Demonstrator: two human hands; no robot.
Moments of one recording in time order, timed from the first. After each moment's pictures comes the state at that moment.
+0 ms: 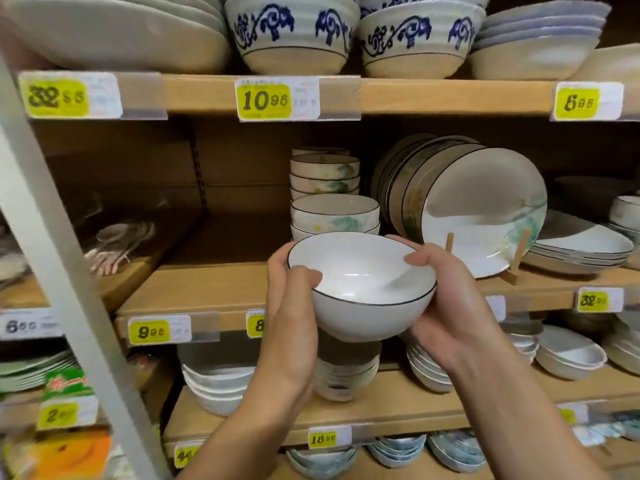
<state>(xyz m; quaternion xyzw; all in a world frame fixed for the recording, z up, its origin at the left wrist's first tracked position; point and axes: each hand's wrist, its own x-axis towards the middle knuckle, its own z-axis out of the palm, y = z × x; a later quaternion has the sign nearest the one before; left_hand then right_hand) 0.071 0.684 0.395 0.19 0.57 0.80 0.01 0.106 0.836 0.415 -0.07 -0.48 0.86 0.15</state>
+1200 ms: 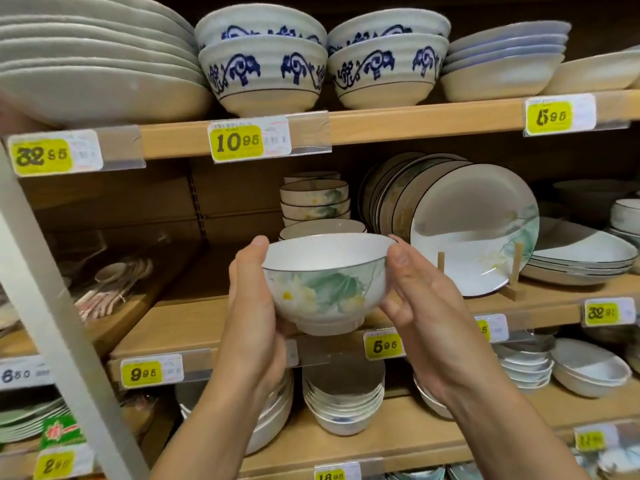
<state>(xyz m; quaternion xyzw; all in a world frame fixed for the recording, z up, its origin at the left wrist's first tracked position) 0.044 0.686 0.431 0.16 0.54 0.83 0.02 0.112 0.837 0.416 0.07 -0.60 0.77 0.22</state>
